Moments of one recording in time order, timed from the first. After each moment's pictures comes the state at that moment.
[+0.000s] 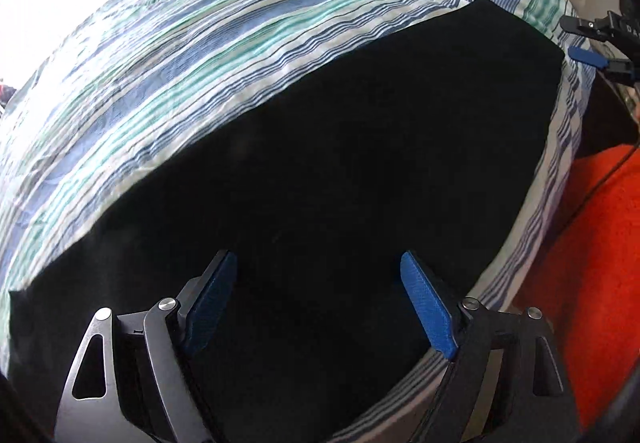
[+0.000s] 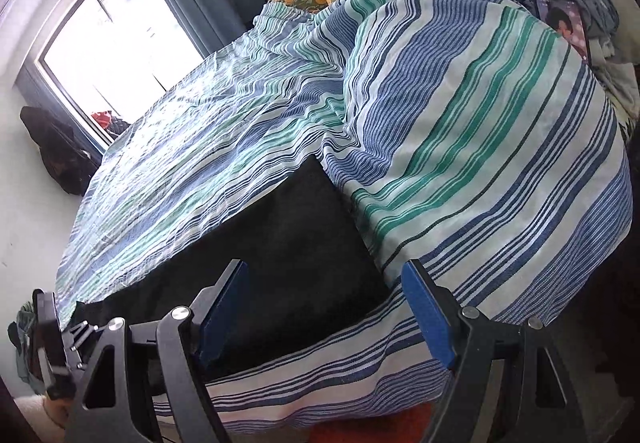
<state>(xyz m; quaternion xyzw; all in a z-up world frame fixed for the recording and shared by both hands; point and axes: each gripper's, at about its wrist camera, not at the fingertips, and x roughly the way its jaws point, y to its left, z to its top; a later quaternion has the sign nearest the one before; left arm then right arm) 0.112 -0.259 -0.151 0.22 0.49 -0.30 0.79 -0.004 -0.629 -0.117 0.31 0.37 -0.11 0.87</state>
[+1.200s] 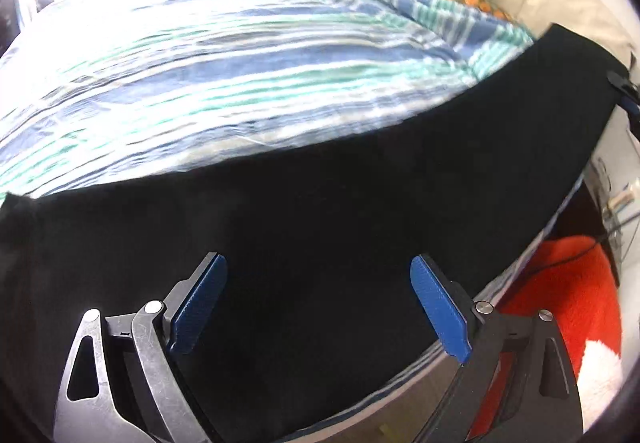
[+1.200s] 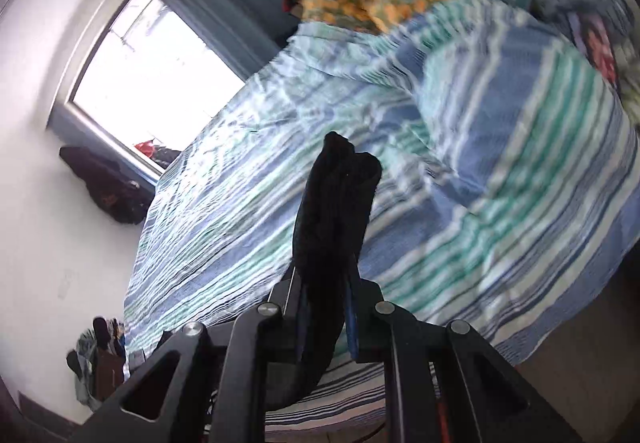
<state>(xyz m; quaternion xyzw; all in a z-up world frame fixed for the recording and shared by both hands) 0.148 -0.147 -0.110 0.03 0.49 -0.25 0.83 0.042 -0.547 0.016 0.31 0.33 -0.03 0.89</state>
